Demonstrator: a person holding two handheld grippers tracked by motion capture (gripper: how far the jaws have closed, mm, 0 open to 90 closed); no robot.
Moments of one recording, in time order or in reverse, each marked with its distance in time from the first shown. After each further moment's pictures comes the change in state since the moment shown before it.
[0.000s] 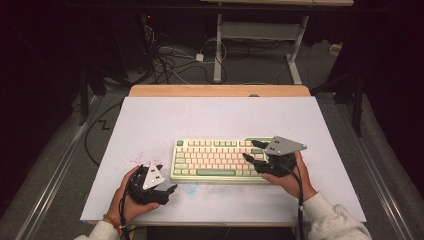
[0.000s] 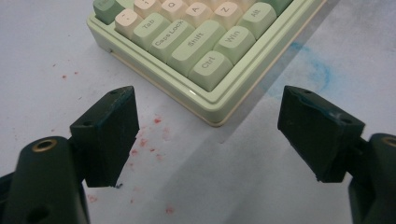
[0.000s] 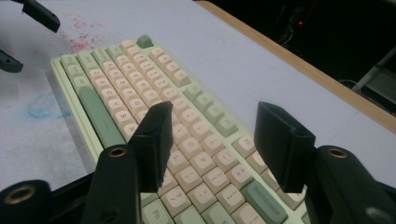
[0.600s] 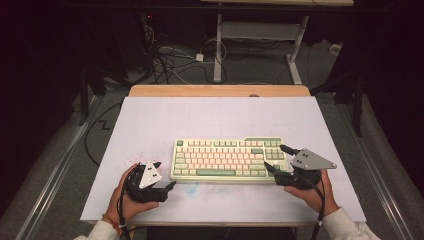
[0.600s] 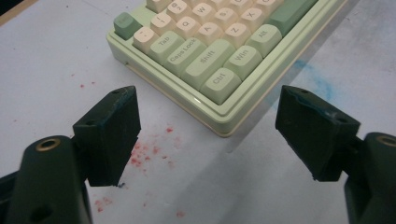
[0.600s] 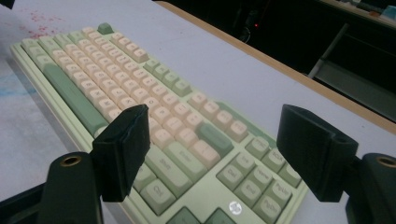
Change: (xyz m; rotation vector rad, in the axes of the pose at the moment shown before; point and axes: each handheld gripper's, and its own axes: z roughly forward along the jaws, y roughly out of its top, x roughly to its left) left arm 0.003 0.004 -0.009 -0.040 0.019 -0.038; right arm -0.005 -0.041 -0.048 -0.033 -0.156 0.043
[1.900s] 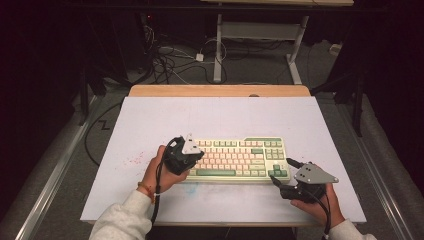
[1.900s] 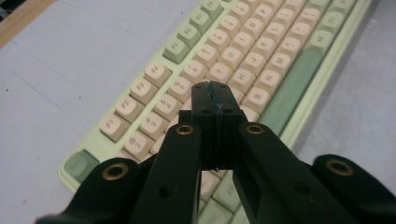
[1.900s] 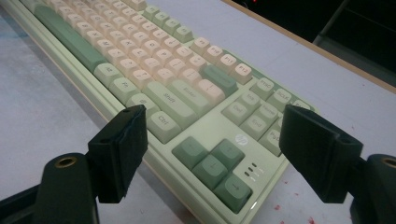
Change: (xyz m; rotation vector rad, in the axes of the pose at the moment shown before) left arm -0.006 0.114 0.054 0.072 -0.150 0.070; right arm 0.008 -0.036 -0.012 0.086 -0.021 -0.010
